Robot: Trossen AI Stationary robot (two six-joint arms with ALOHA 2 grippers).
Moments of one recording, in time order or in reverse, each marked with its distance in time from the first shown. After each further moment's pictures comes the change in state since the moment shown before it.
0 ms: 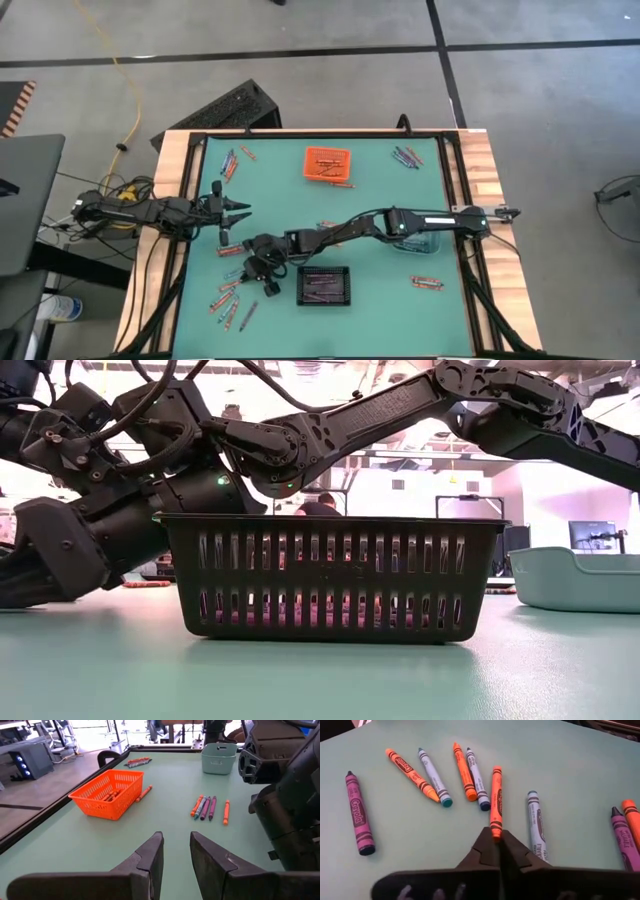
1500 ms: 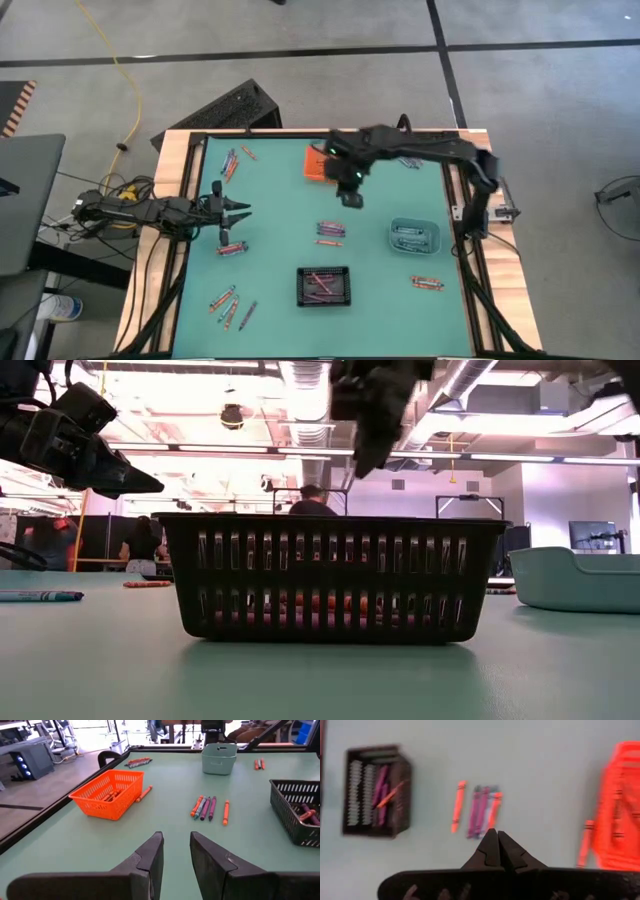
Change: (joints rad) left arm 0.000 0.000 0.000 0.000 -0.001 0.000; right arm -0.392 -1.035 -0.680 -0.967 -0.054 0.051
